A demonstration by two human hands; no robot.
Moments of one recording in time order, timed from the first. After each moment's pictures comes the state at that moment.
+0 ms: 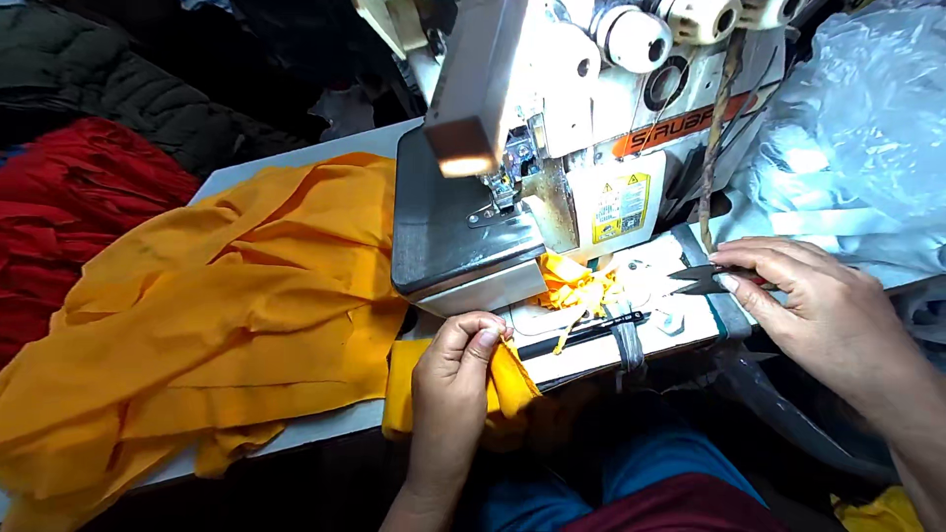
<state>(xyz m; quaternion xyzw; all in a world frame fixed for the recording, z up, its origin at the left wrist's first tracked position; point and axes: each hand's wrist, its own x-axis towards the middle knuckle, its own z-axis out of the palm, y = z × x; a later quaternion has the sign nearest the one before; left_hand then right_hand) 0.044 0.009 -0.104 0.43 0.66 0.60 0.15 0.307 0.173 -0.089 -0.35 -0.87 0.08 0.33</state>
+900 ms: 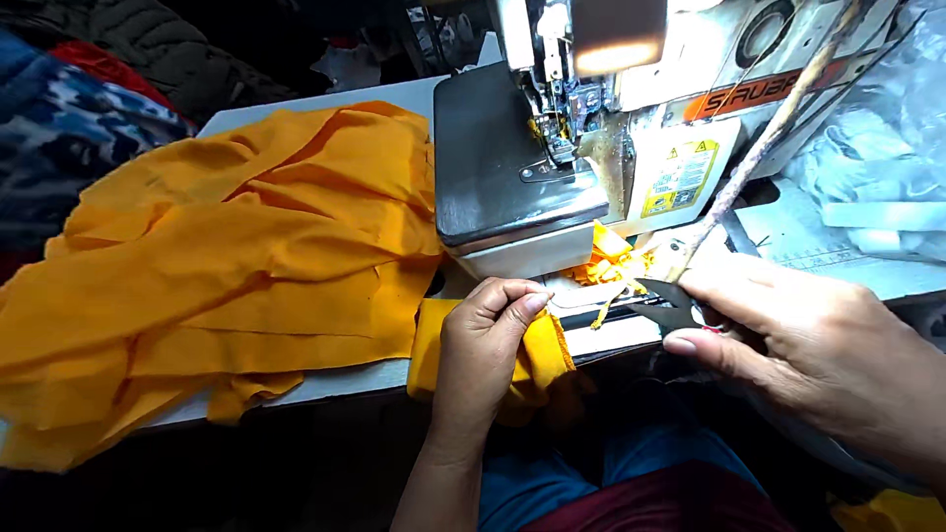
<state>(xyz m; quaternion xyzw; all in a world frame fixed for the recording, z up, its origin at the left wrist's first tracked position) 0.036 0.008 -0.098 0.43 0.64 0.61 0.18 0.251 0.124 -0.048 -0.20 -0.94 0.07 0.27</state>
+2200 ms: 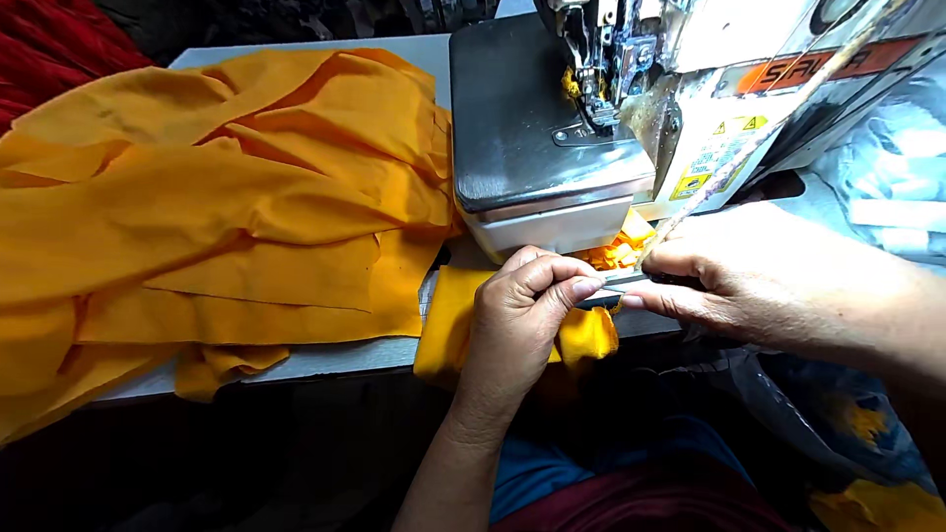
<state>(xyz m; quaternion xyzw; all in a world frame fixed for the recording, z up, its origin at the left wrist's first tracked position) 0.040 0.016 -0.098 0.50 0.57 0.62 0.18 0.204 0.152 -0.028 -0.13 -0.99 0.07 0.08</state>
